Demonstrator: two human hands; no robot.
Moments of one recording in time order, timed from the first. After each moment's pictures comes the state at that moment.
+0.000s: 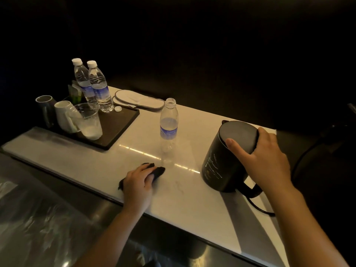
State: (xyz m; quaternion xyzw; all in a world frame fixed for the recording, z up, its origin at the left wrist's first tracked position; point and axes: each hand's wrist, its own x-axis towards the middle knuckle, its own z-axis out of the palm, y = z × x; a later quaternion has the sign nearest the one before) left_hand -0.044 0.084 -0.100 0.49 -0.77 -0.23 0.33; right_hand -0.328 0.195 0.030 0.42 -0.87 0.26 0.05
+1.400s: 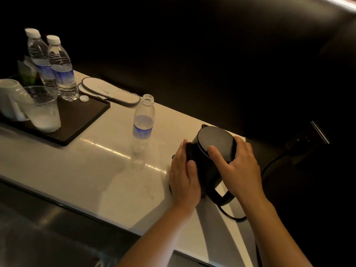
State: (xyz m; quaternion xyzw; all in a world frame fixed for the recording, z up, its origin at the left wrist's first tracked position) left_hand -0.243 0.144 -0.082 0.36 -0.60 -0.47 0.54; right_hand -0.332 0.201 0.024 0.43 -0.85 0.31 0.05
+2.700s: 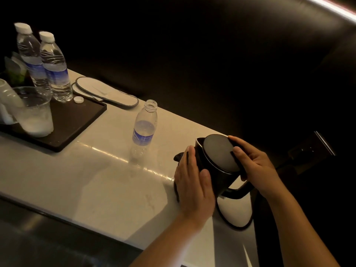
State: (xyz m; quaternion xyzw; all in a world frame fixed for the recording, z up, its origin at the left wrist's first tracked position) left_hand -0.250 0.154 -0.062 0.36 -0.63 -0.42 0.55; right_hand -0.383 0.198 0.047 0.46 -0.77 0.40 -0.19
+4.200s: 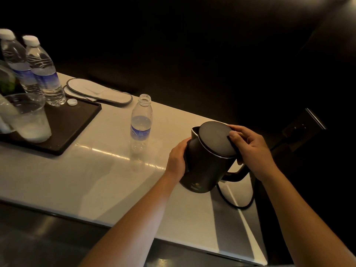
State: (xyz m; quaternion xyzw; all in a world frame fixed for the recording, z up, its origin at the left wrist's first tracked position) left_hand -0.241 0.065 -0.083 0.24 -0.52 -0.75 0.33; right_hand -0.373 0.198 0.037 0.42 -0.77 0.47 -0.14
